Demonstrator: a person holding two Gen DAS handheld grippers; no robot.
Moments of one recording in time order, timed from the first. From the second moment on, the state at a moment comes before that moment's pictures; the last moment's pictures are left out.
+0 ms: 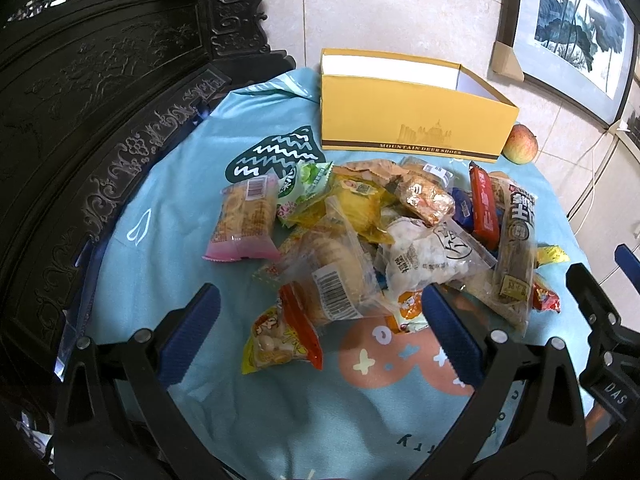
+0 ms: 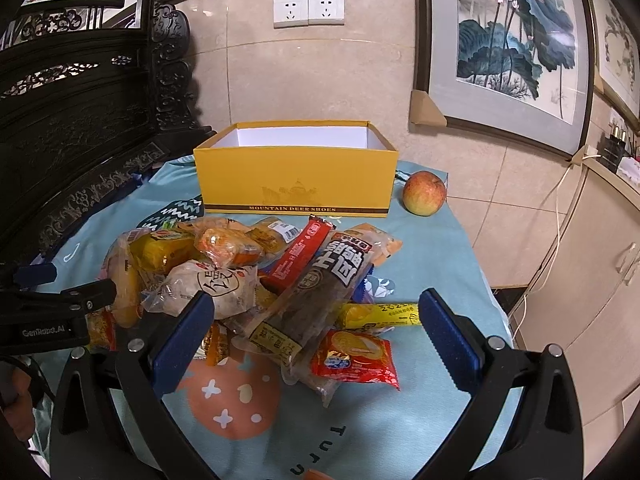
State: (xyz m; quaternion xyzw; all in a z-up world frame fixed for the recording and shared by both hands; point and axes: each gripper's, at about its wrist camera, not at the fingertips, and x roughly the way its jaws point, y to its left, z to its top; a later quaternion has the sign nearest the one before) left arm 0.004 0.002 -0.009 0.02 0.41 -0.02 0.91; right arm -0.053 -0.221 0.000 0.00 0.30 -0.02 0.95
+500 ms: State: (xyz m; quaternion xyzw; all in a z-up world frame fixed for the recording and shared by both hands) left arm 0.035 0.022 -0.025 0.01 0.43 -0.01 0.90; right arm -0.033 -0.252 -0.020 -0.01 0.33 -0.02 0.94
